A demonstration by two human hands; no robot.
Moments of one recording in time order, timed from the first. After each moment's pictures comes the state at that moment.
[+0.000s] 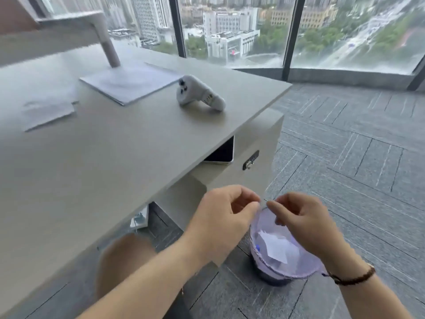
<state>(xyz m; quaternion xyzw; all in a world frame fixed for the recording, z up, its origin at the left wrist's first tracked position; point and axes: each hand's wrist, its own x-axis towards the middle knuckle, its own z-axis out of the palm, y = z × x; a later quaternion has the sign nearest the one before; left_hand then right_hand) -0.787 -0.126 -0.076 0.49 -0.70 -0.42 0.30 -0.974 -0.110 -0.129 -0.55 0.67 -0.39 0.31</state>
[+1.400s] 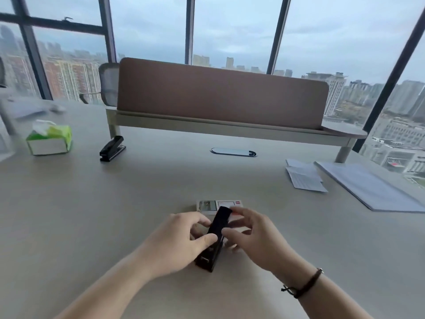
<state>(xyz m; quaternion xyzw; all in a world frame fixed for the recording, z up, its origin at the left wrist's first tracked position) -0.332 0.070 0.028 0.77 -0.50 -0.17 0.36 -0.478 -0.066 0.020 -0.80 0.31 -0.20 0.47</state>
